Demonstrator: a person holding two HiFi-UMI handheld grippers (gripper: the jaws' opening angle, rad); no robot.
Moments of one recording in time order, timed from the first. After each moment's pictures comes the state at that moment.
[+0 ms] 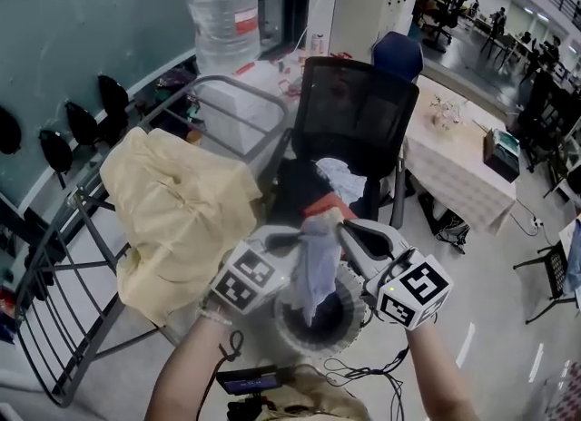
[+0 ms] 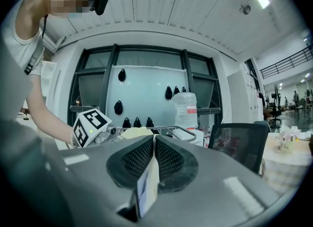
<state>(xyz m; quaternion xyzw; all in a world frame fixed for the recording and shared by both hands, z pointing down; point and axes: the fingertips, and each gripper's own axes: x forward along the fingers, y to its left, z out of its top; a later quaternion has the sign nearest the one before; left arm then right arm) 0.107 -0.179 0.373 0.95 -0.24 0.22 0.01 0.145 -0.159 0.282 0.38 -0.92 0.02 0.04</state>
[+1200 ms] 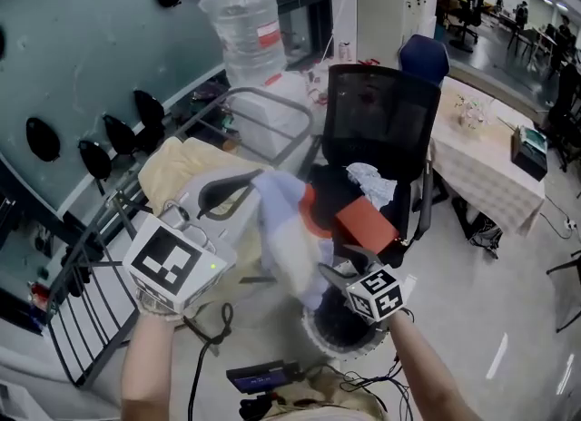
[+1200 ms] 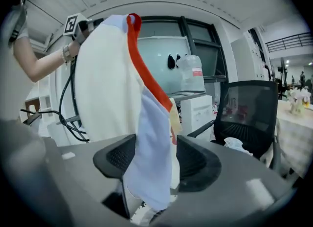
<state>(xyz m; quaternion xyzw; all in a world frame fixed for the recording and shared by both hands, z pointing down) 0.034 -0.150 0.142 0.90 -0.35 0.15 -0.19 0.105 -0.152 0.446 0.34 -0.92 0.13 0.14</state>
